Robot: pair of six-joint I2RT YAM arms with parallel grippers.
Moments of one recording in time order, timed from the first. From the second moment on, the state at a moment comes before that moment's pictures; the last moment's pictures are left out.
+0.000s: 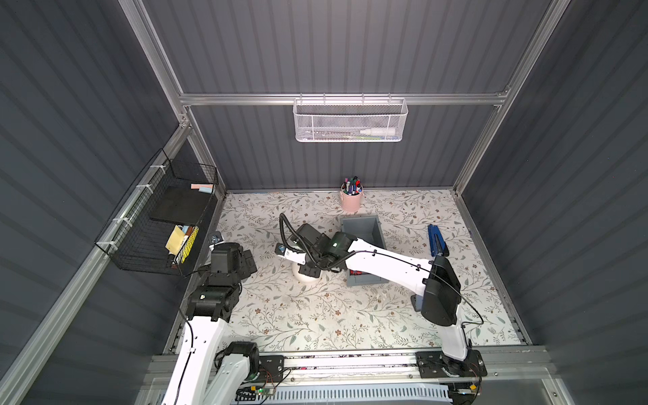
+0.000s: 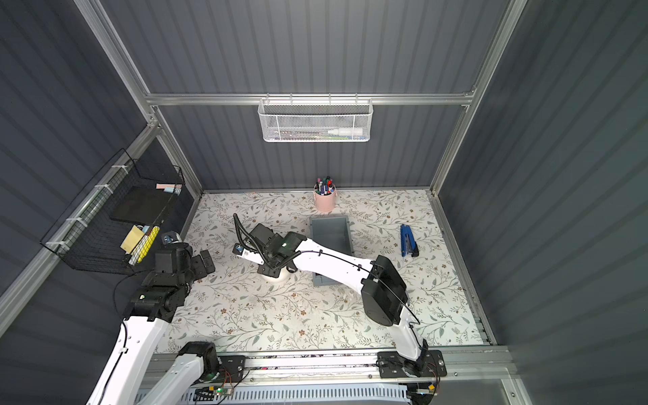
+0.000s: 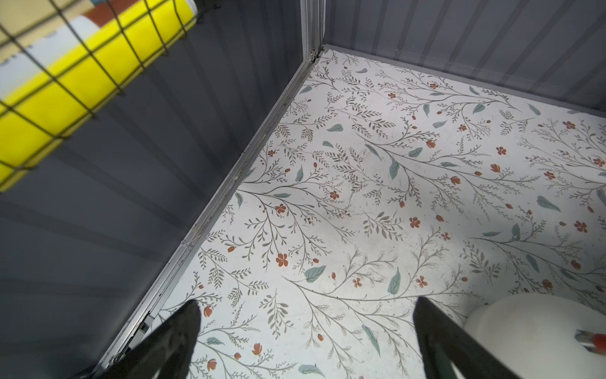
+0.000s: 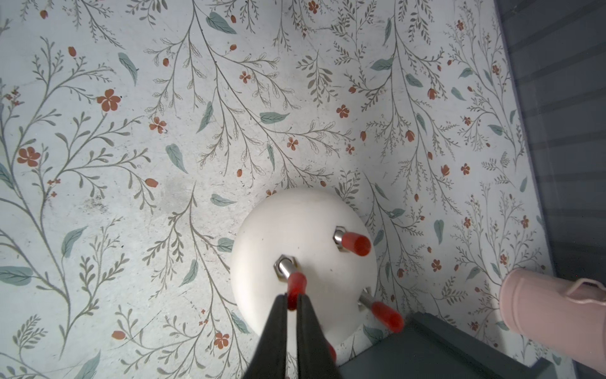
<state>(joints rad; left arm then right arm) -0.04 0.76 0.84 -0.77 -0.40 -0.29 1.11 2.05 1.86 -0.77 0.08 -0.39</state>
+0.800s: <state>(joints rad) -0.04 0.77 0.84 -0.78 -0.39 -0.30 1.08 2.09 1.94 -0.82 0.01 -0.32</state>
